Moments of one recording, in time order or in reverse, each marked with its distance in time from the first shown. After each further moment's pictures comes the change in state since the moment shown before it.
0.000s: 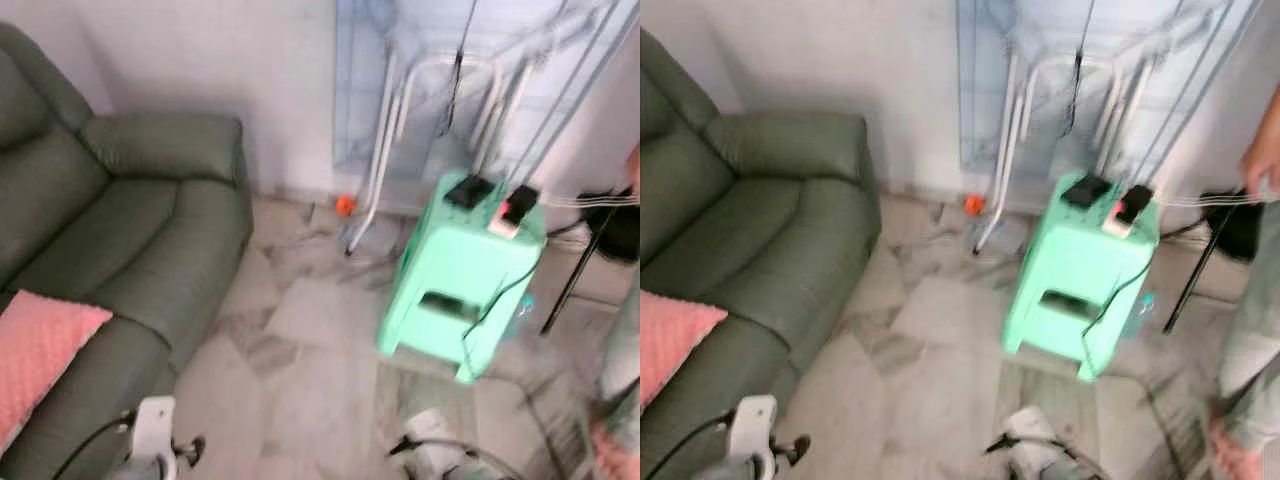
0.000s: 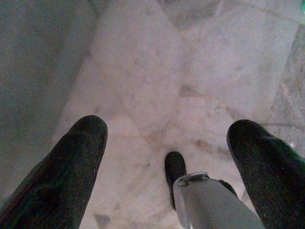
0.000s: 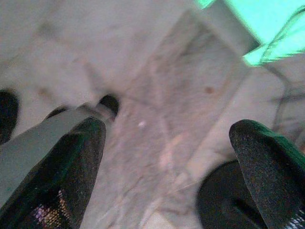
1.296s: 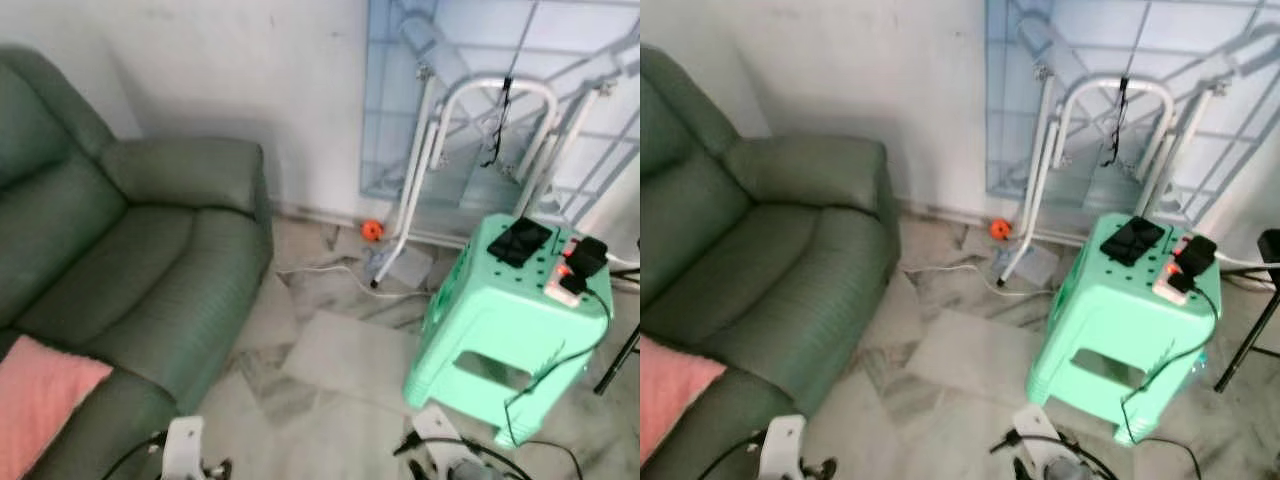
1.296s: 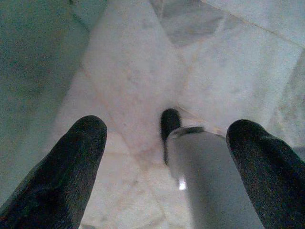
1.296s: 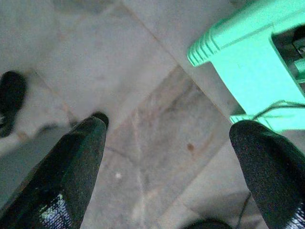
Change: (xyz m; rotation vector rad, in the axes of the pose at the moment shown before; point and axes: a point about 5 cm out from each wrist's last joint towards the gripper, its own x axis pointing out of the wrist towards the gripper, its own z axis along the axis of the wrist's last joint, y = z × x) left arm 0.004 -0.046 -0.023 -0.015 0.073 -0.049; right arm 0.000 0.000 0.000 -0.060 0.009 0.009
